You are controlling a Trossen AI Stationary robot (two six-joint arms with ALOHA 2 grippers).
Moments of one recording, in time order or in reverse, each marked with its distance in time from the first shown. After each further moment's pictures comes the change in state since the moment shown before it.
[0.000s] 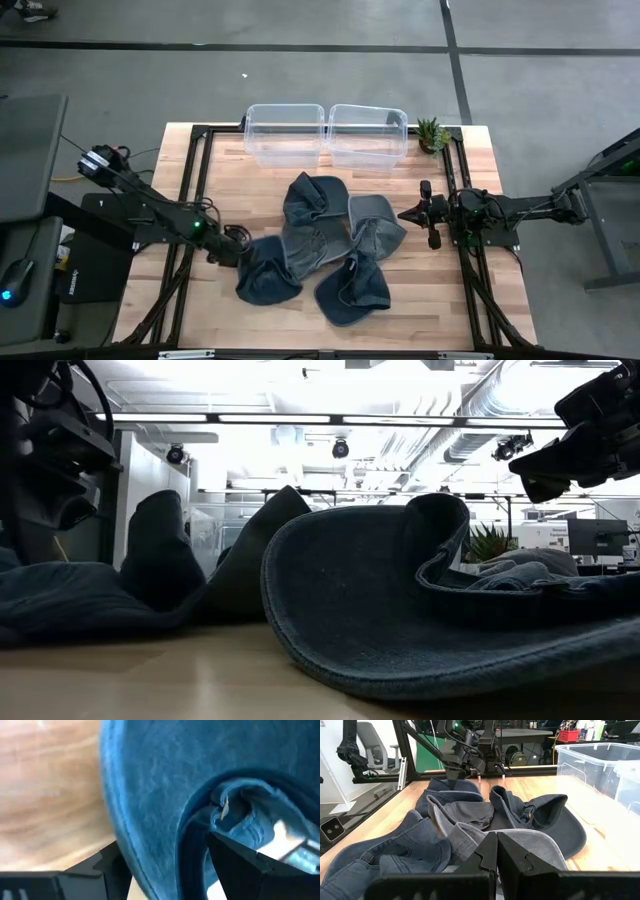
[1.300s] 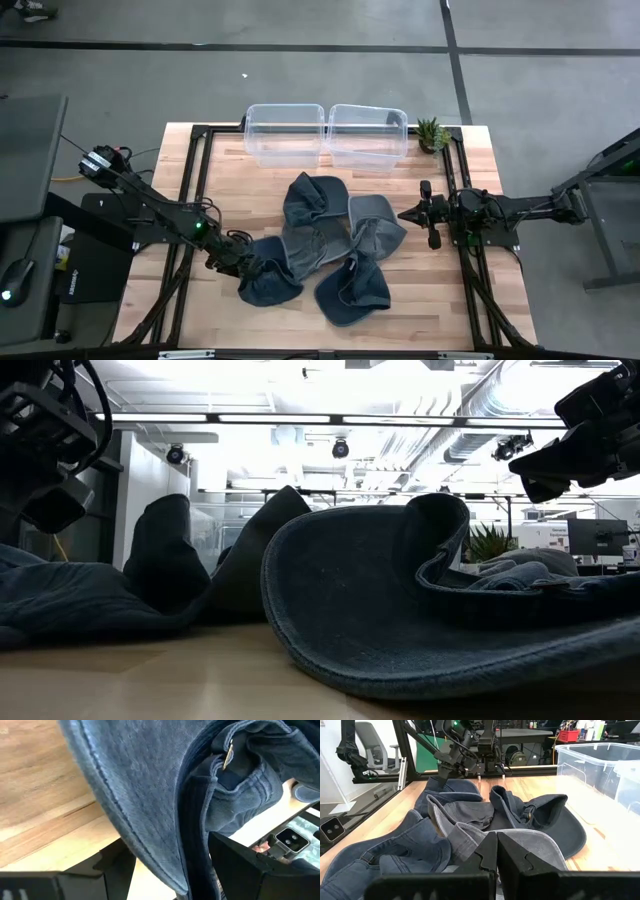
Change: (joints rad) left arm 0.000 0.031 0.000 0.085 0.147 0.009; right arm 0.000 0.000 0.000 0.000 0.000 0.000
